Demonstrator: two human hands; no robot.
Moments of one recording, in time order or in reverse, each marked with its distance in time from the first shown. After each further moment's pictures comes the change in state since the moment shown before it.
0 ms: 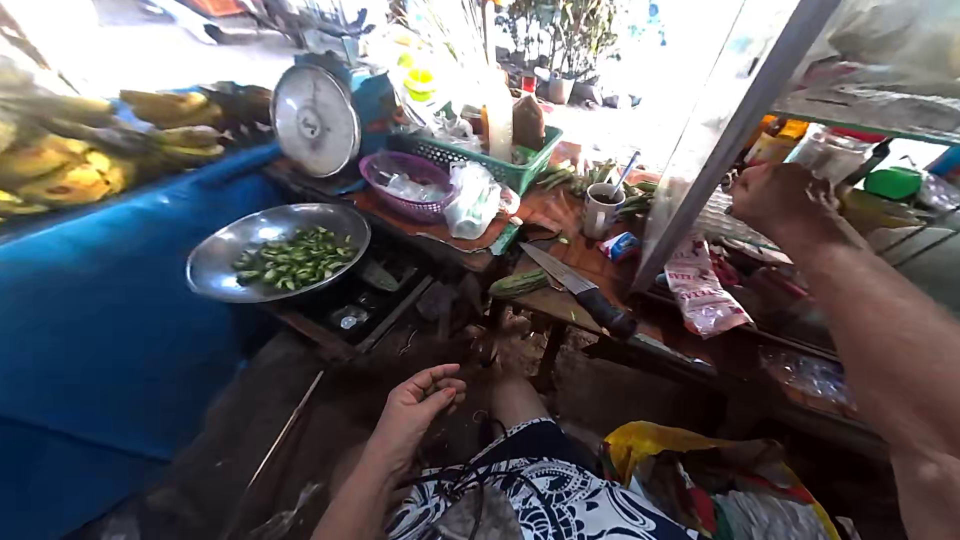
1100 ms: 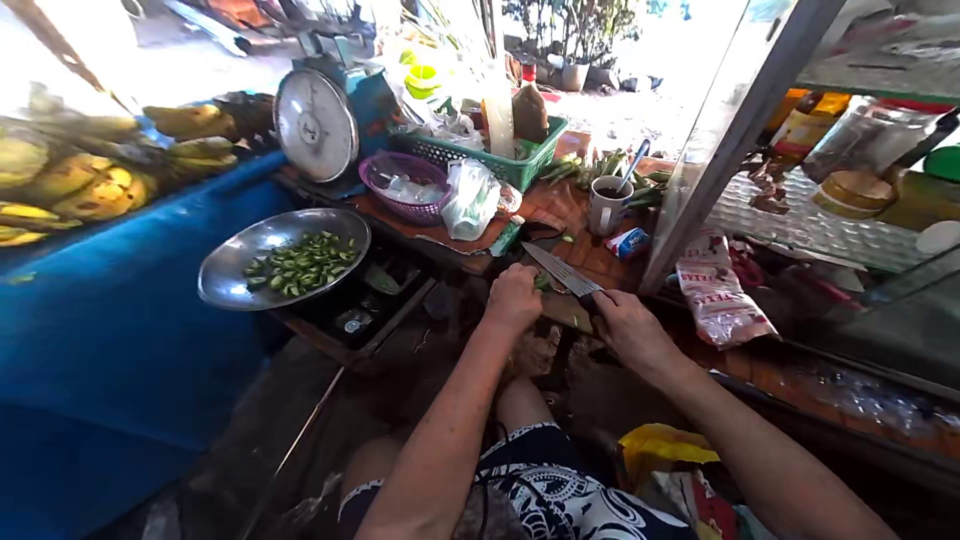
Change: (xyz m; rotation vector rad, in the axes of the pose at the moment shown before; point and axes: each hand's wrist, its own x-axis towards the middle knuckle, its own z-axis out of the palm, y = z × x) left_hand 0.162 0.054 0.134 1.150 -0.071 0.318; right_hand -0.134 -0.103 0.147 0.334 -0.143 -0.453
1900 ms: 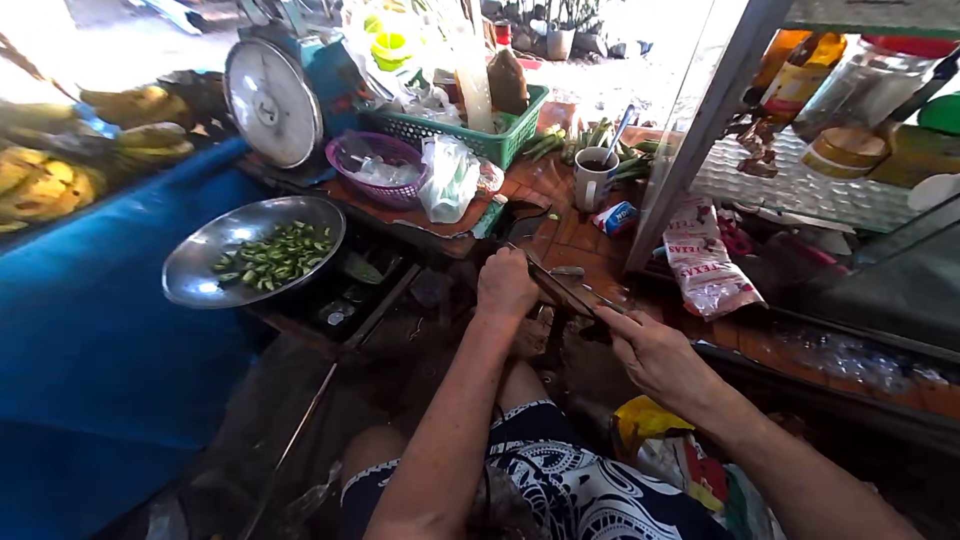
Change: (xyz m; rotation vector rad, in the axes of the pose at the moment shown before) left_hand -0.017 0.034 -0.003 0.154 0.031 -0.110; right_hand -0.080 -0.014 -0.043 0.198 0.056 -0.050
